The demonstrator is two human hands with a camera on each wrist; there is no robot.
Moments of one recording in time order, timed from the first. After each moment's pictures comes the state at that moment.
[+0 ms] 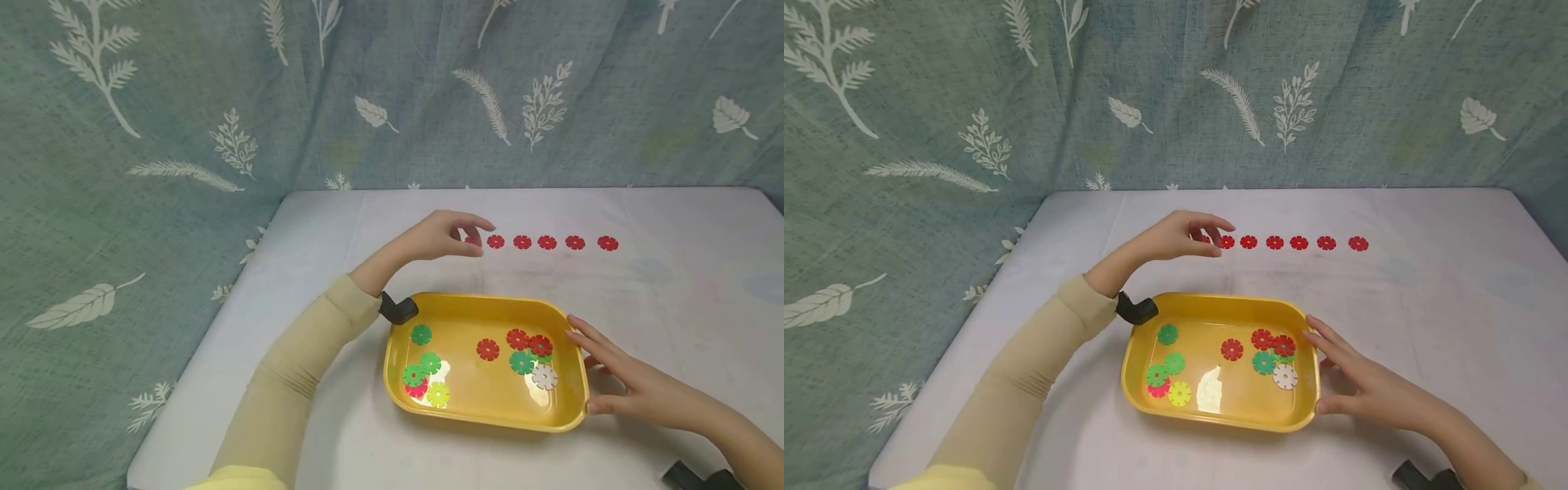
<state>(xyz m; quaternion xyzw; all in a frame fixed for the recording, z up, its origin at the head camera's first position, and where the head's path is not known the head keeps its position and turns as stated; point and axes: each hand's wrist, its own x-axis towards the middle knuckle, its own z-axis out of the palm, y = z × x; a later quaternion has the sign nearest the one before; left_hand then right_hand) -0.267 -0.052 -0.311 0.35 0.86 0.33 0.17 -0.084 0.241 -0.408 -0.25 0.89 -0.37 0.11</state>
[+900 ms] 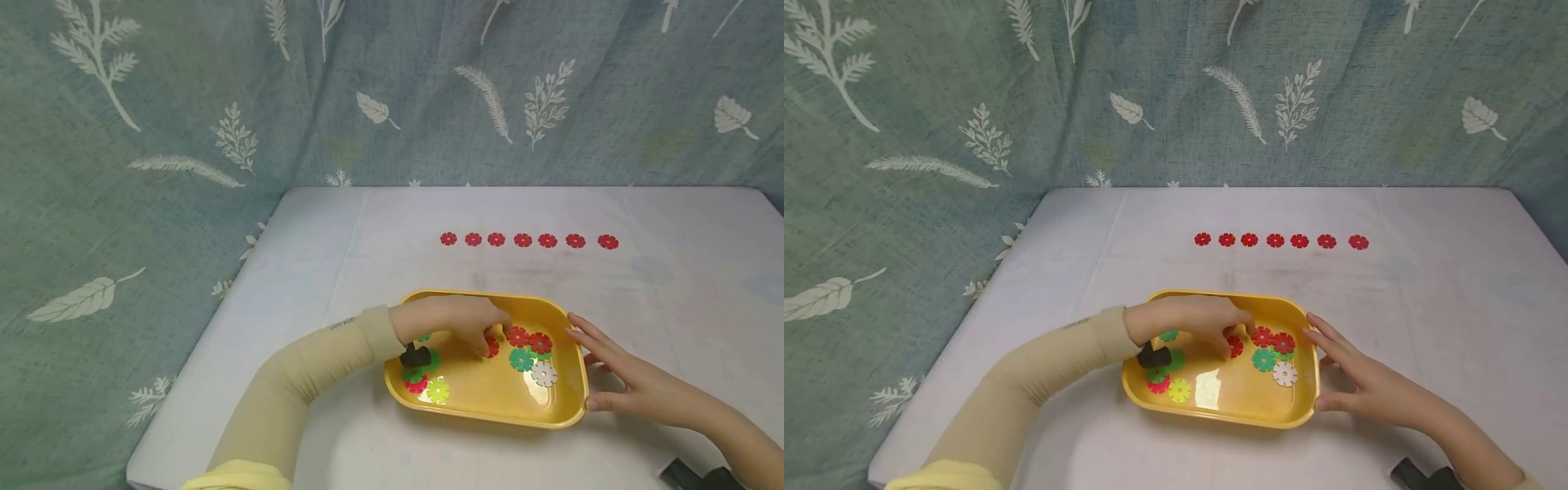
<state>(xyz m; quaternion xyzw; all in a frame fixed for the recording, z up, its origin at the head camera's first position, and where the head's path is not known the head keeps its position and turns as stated) -0.199 -0.008 -0.369 0.47 0.82 0.02 0.31 -0.085 0.243 -0.410 -0.26 0.89 -0.36 0.11</state>
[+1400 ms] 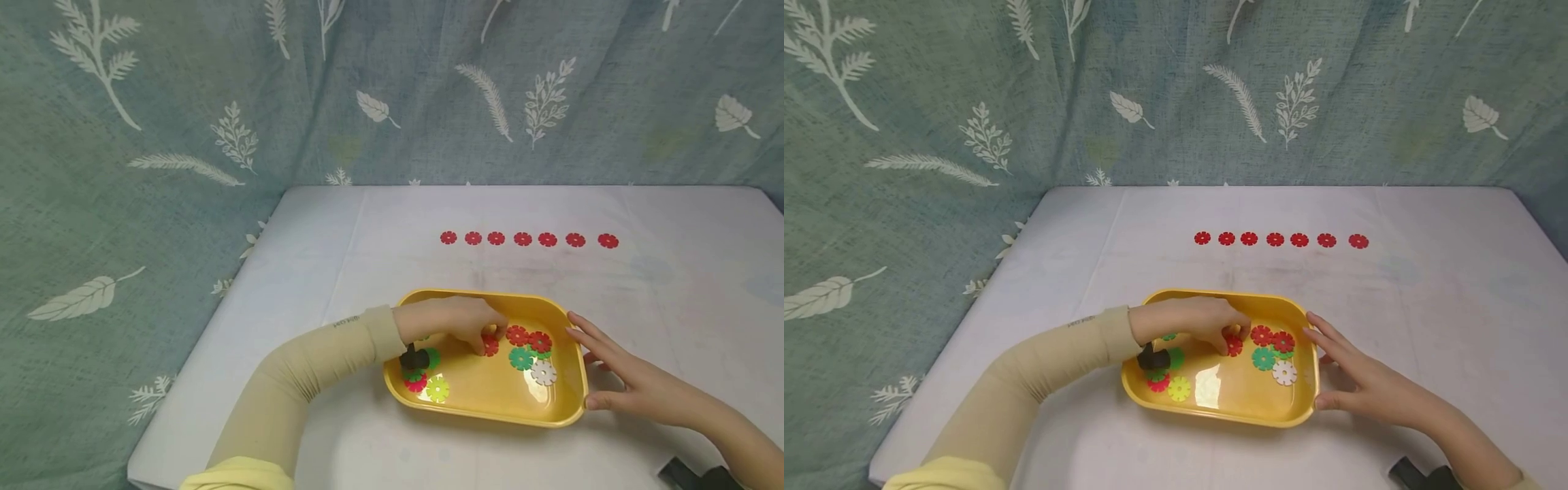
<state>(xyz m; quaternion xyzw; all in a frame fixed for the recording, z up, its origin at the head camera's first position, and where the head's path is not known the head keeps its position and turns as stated) -0.198 -0.009 -0.381 0.44 0.85 -0.01 0.30 -0.085 0.243 -0.410 -0.27 0.89 -0.36 0.10</state>
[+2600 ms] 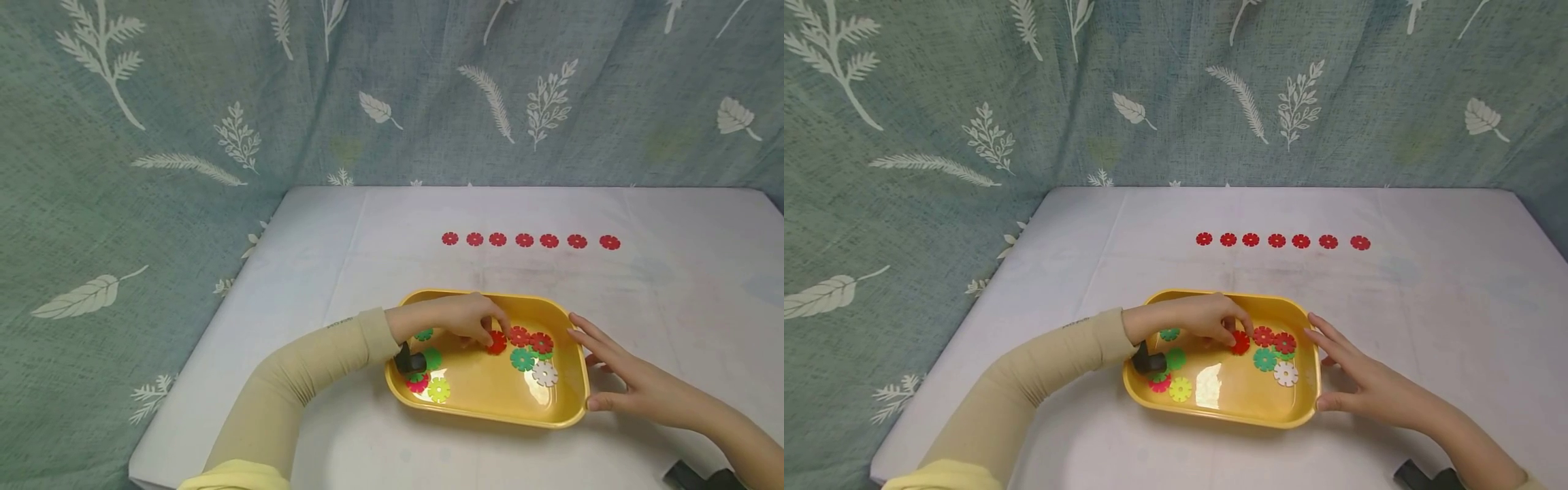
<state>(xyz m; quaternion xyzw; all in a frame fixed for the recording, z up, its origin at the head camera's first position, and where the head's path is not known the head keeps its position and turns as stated) -0.202 -0.021 -0.385 0.39 0.83 0.19 0.36 -0.084 0.241 -0.406 -0.26 0.89 -0.36 0.11</state>
